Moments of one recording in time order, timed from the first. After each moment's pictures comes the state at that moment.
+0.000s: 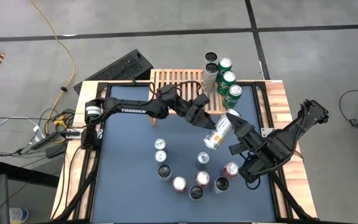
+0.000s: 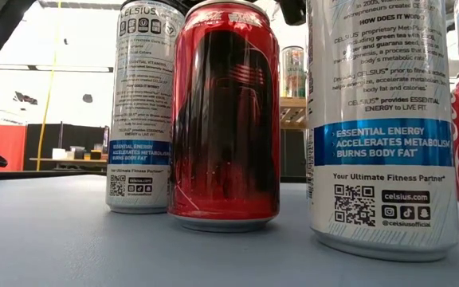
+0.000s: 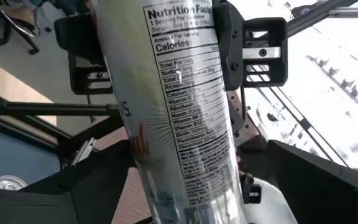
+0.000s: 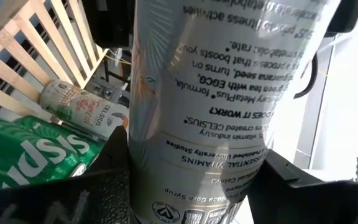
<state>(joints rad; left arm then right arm) 0.16 1.98 1.58 0.83 0.82 -1.39 0.66 1.43 1.47 -1.53 1.57 -0.49</state>
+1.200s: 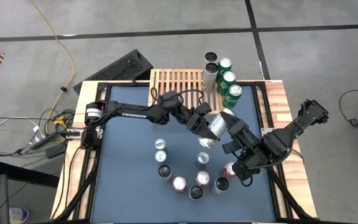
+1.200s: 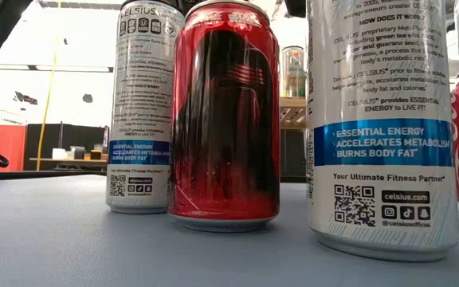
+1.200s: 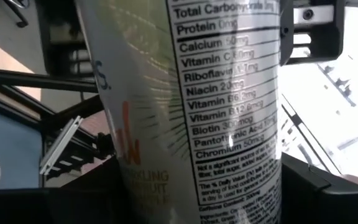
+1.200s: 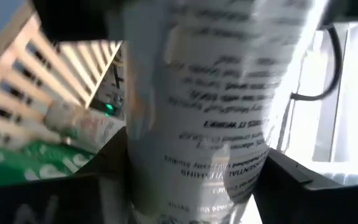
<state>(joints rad) 0.11 1.98 1.58 0.84 0.82 -1.46 0.61 1.43 1.47 -1.23 1.51 -0.66</state>
